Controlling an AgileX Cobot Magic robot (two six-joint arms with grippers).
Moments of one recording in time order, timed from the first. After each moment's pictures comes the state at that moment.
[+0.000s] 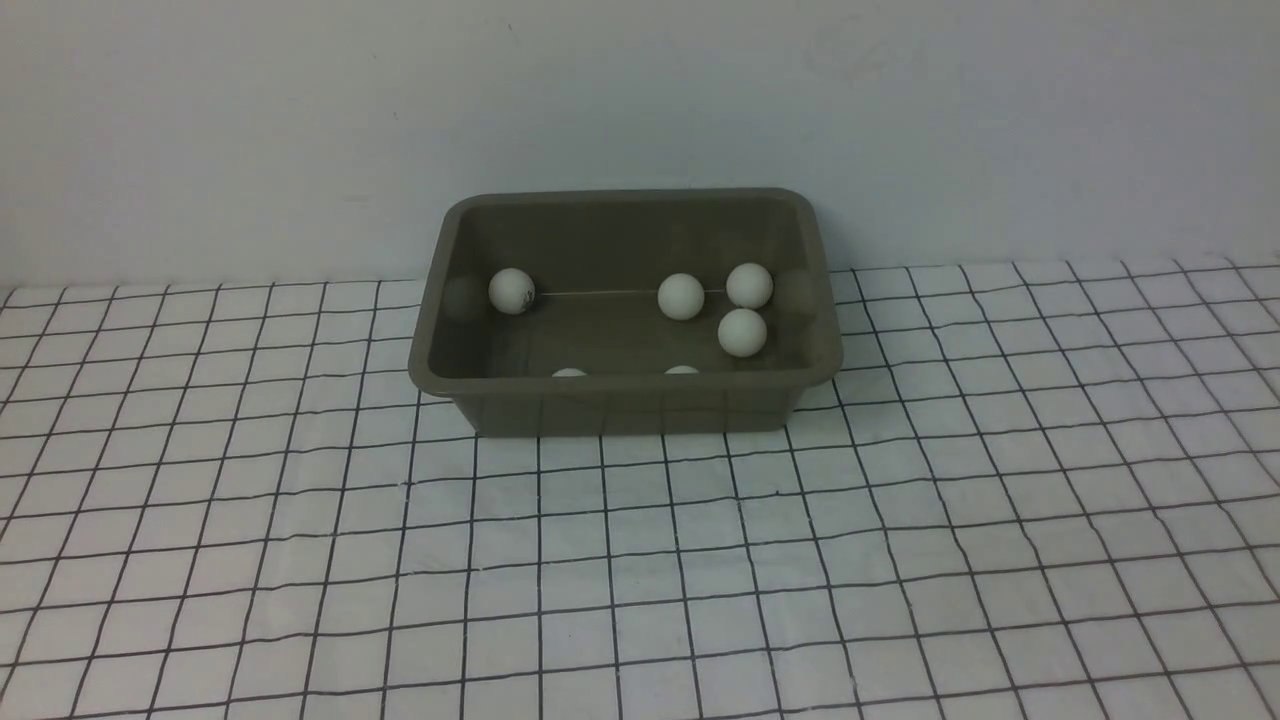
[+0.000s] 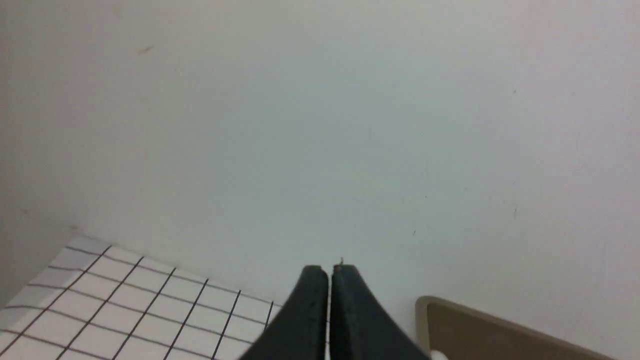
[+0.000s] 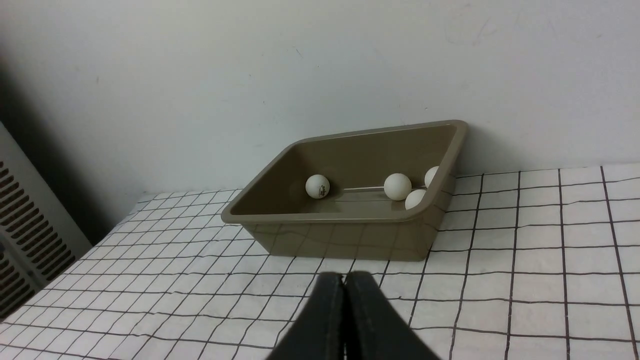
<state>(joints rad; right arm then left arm) 0.53 0.04 -0.35 -0.07 0.58 0.40 0.08 0.35 -0.38 0.64 0.10 -1.00</state>
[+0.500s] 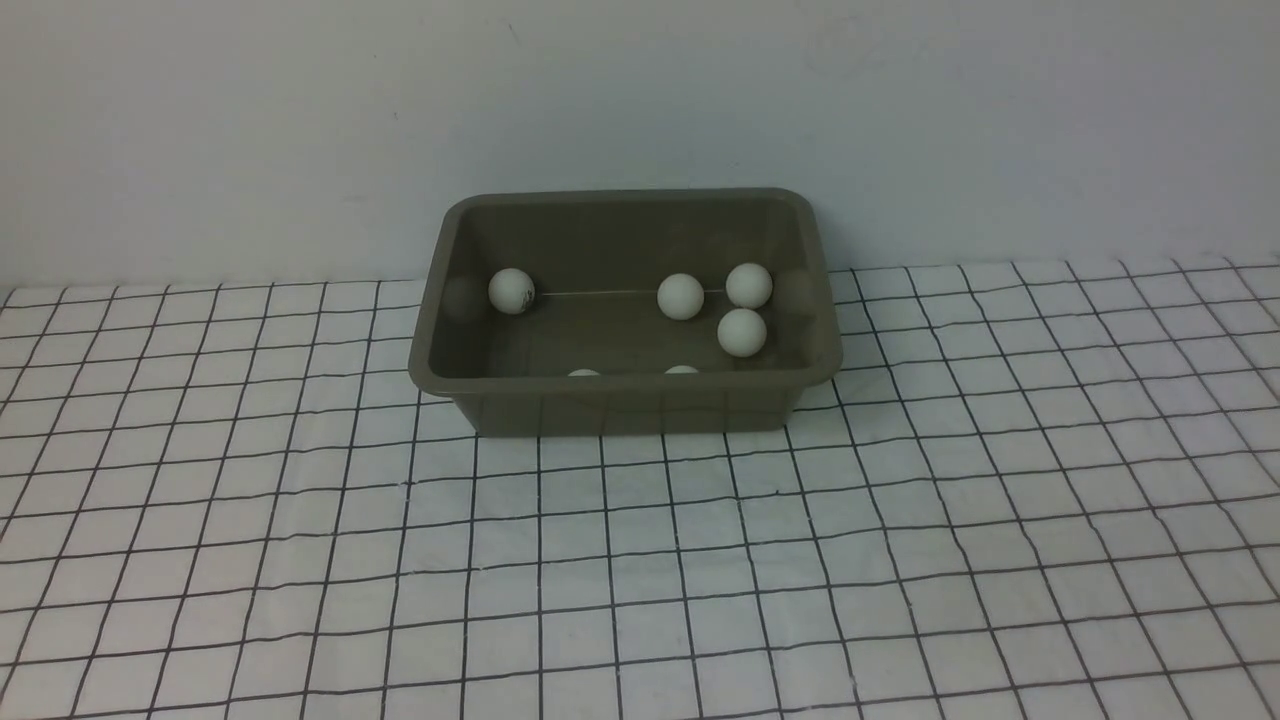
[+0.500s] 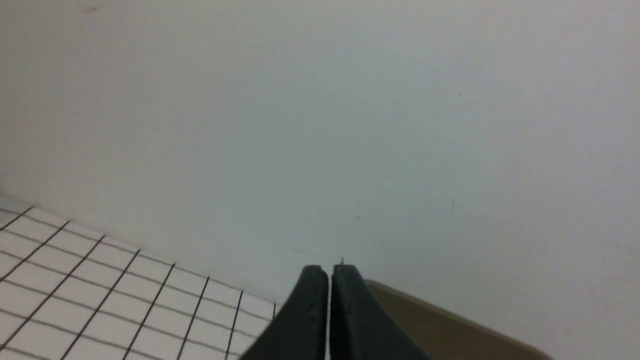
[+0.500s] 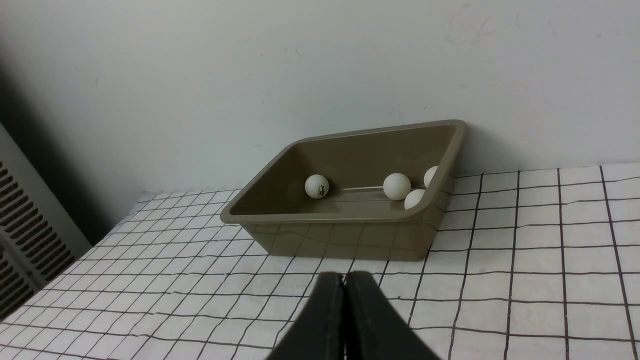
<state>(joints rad) 0.53 0.04 -0.35 -0.07 0.58 0.40 0.08 0.29 -0.23 0.28 -0.05 -0.77</state>
